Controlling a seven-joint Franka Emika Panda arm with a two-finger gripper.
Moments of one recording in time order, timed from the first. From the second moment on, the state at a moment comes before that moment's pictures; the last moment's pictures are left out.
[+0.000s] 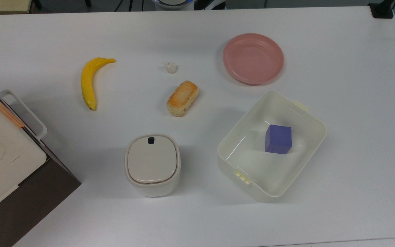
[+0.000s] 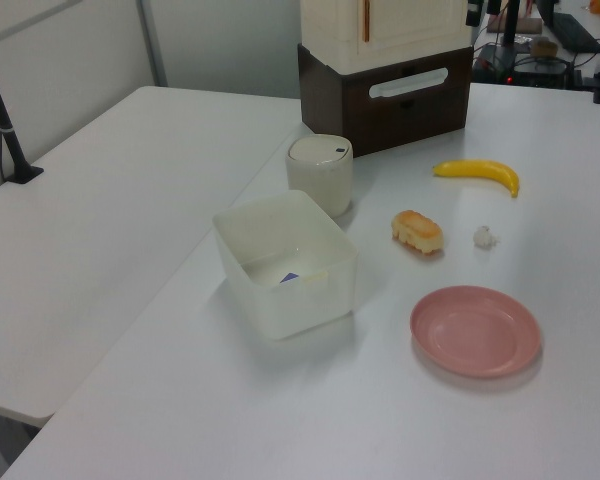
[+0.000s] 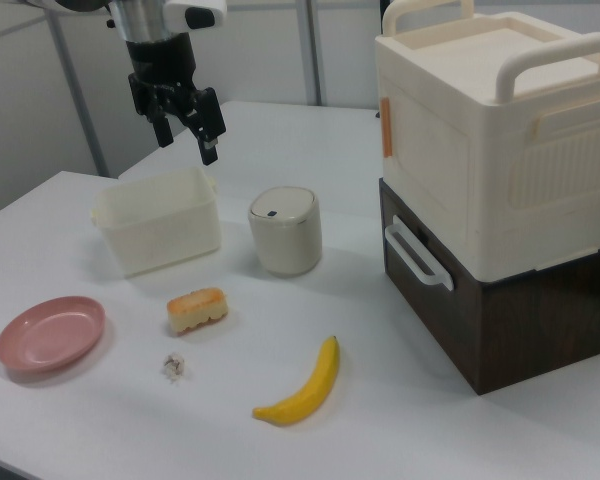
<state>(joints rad) -0.01 -0.03 -0.15 -1.47 0.04 1.51 0.05</state>
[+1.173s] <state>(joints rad) -0.01 -0.02 -0.11 -1.48 -0.01 1.51 0.01</state>
